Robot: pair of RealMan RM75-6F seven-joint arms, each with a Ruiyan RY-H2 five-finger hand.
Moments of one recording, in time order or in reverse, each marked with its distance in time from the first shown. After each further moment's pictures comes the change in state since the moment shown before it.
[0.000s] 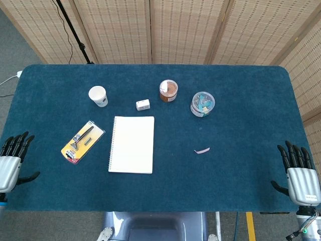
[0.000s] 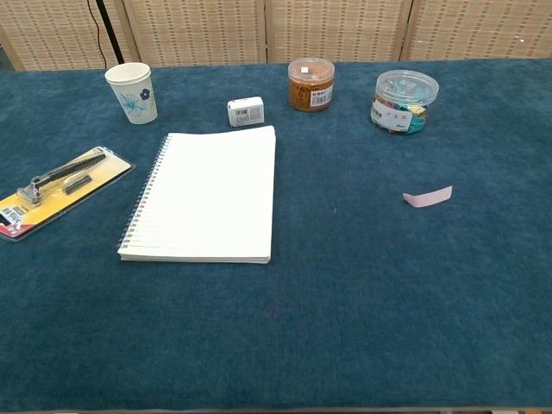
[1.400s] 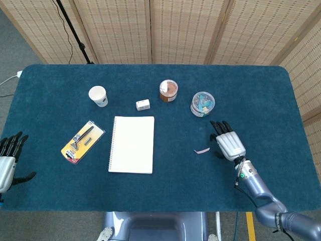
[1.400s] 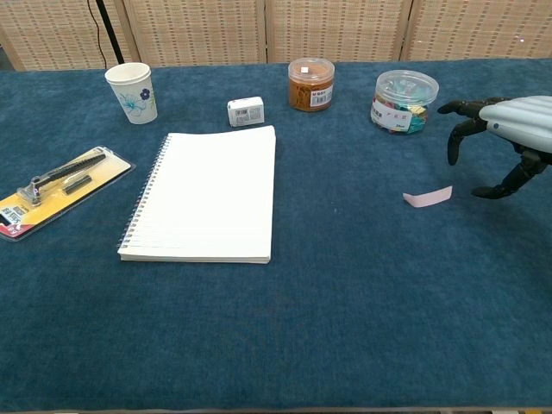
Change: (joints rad) left arm 0.010 0.022 -0.009 -0.037 -0.055 -0.013 0.002; right arm 0.496 -0.345 0.104 0.390 0.097 -0.587 0.048
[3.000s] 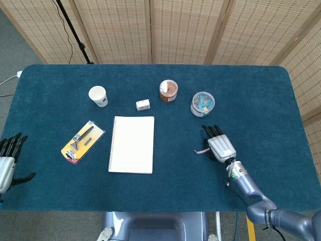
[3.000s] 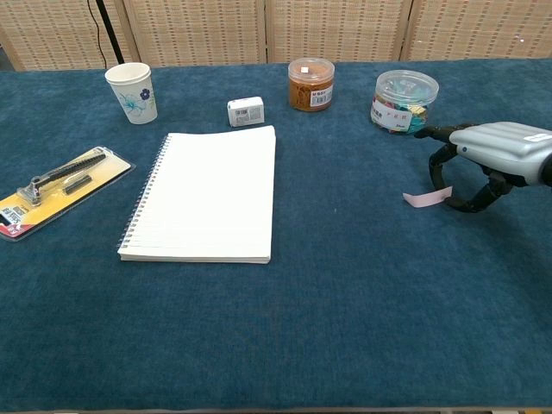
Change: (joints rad) left arm 0.003 0.010 0.001 -0.009 -0.011 -0.010 -0.009; right arm 0.060 -0.078 -0.049 0.051 0.075 -0.030 0.000
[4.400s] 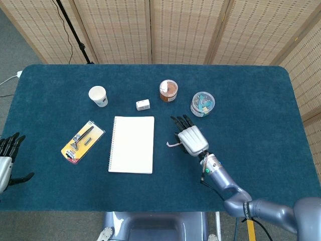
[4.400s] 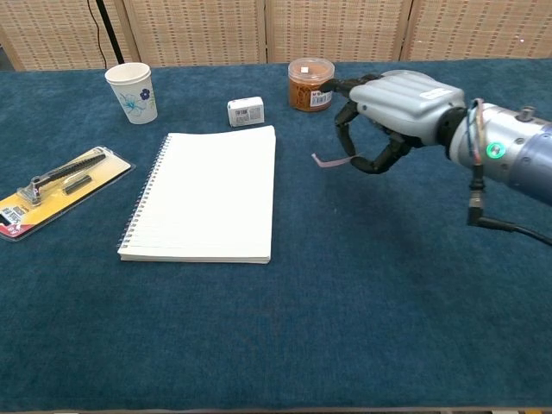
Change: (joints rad) left arm 0.001 0.022 0.000 -0.002 -0.004 -0.010 -0.057; right arm 0.158 -0.114 0.097 -0.071 0.005 0.037 -0.183
